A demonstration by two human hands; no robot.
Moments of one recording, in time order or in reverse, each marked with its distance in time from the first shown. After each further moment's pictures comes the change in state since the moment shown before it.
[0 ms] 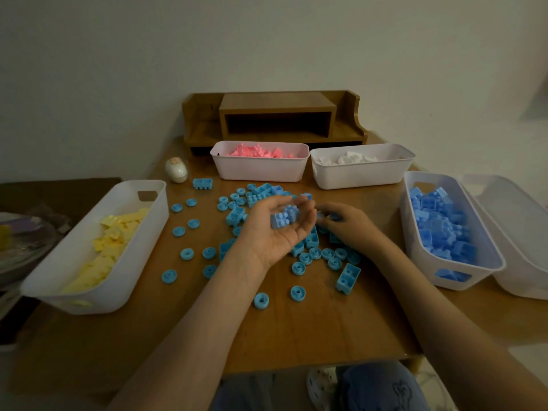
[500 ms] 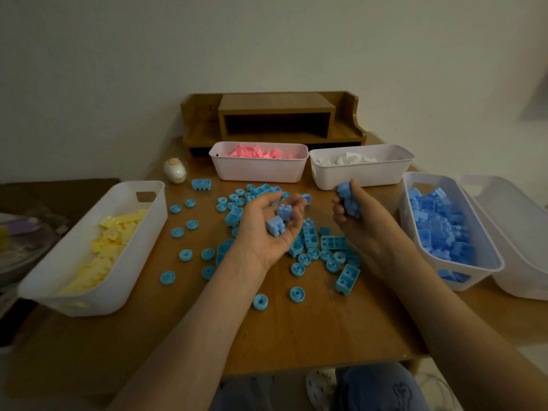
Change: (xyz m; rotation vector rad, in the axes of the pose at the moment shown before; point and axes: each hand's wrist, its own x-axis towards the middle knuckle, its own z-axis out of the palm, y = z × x) left_hand 0.003 0.003 -0.004 -0.067 0.015 0.013; right_hand -0.009 -0.015 -0.013 1.507 0.162 0.260
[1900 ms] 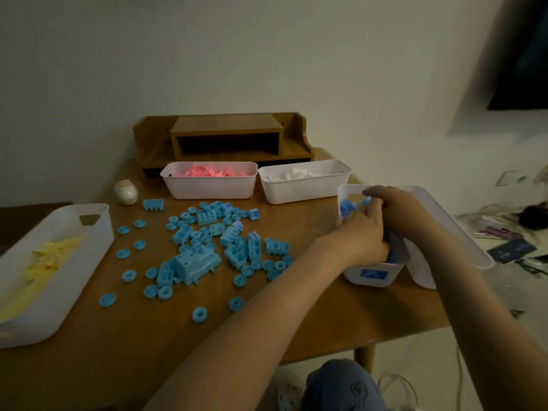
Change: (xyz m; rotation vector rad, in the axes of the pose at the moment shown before) left_hand 0.035 -0.147 0.119 2.195 -0.508 0.396; right_hand -0.036 -0.116 -0.101 -1.833 0.348 -0.370
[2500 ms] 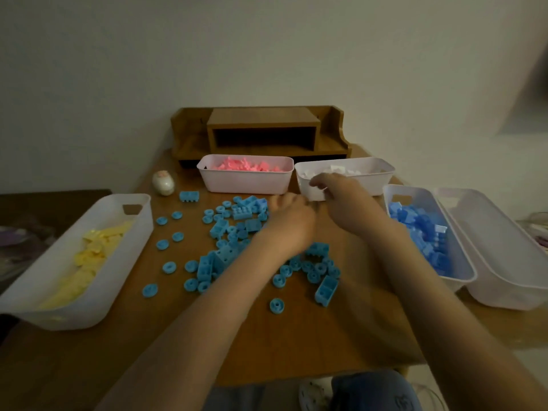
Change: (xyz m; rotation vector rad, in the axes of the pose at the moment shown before) left_hand -0.056 -0.119 -0.050 0.407 0.152 -0.331; right_hand 0.005 -0.140 0.040 0.195 0.020 -0.325
